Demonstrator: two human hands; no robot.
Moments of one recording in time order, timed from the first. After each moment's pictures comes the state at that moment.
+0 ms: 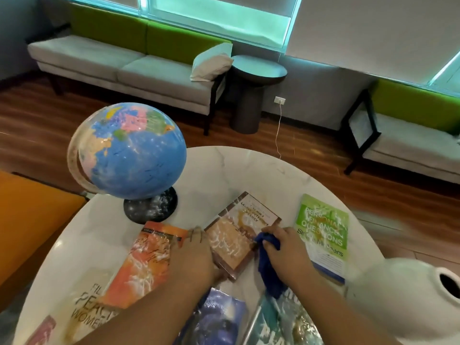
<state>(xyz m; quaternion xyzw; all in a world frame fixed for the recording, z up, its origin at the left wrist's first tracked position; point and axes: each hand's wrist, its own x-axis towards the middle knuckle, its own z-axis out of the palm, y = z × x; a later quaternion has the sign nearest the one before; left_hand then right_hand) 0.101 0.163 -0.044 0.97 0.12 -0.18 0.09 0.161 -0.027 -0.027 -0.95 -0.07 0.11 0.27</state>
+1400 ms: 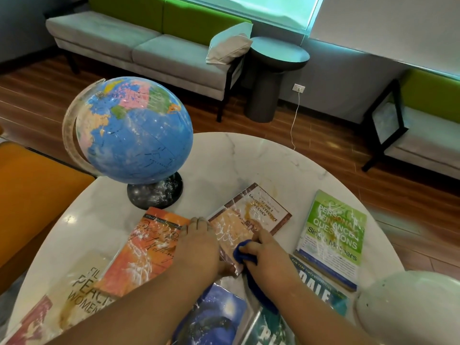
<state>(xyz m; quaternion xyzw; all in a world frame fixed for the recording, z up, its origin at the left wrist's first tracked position) 0.111 0.154 -0.051 0.98 0.12 -0.16 0.05 0.154 -0.004 -0.058 -0.93 -0.29 0.14 0.17</state>
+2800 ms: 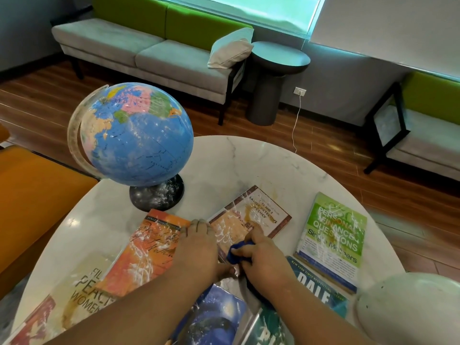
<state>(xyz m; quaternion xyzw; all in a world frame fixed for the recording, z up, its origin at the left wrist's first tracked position) 0.108 0.156 -0.055 0.98 0.11 -0.16 0.05 0.155 0.002 -0.070 -0.92 -0.32 0.13 0.17</state>
